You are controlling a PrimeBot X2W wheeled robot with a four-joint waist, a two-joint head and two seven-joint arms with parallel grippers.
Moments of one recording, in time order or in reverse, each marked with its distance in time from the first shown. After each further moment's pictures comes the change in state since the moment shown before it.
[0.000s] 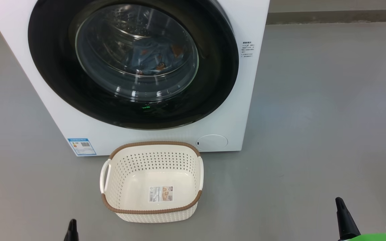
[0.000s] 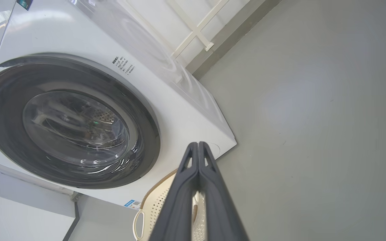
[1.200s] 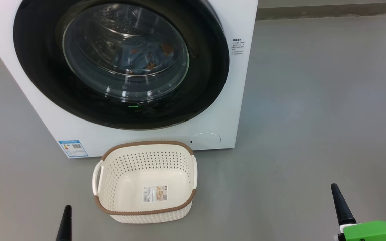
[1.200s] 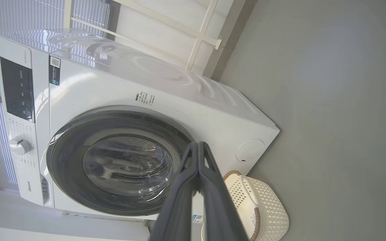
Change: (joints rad) left arm -0.057 0.004 0.038 -0.026 -0.370 -0.019 0.105; right arm -0.060 0.000 0.018 -0.007 0.424 -0.001 0.106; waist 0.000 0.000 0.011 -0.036
